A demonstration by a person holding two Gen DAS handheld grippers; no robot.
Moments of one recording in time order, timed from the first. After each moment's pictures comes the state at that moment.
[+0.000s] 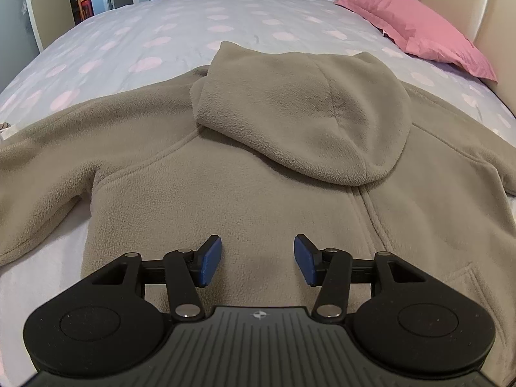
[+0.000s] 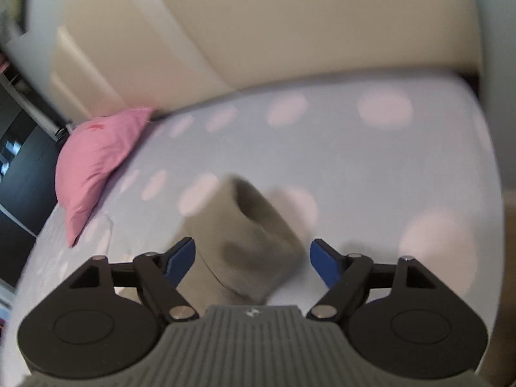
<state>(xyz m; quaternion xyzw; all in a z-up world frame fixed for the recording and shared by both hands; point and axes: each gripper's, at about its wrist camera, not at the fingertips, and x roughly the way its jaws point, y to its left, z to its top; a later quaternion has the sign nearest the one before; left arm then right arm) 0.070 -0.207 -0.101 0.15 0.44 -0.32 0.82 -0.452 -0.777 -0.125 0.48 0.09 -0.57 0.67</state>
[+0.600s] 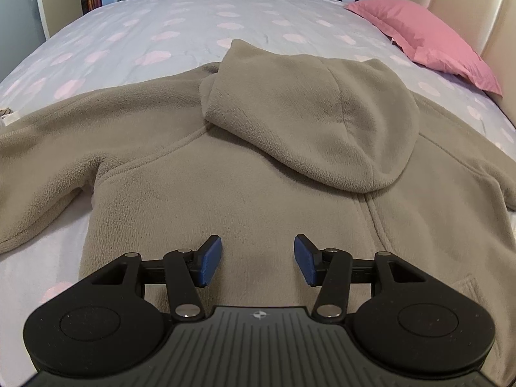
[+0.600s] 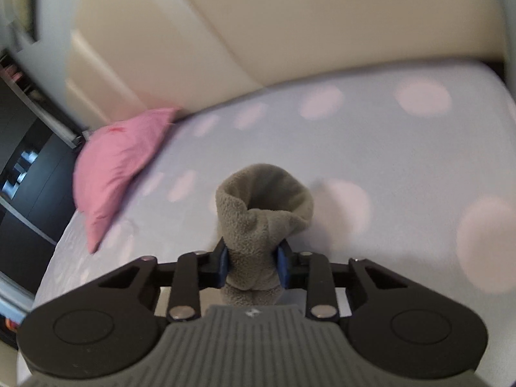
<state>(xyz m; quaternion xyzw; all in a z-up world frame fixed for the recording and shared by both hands) 0.077 -0.204 -0.102 0.13 0.45 -0.32 0.83 -0.409 -0.776 -0.094 0.43 0.06 -0.54 0.72</state>
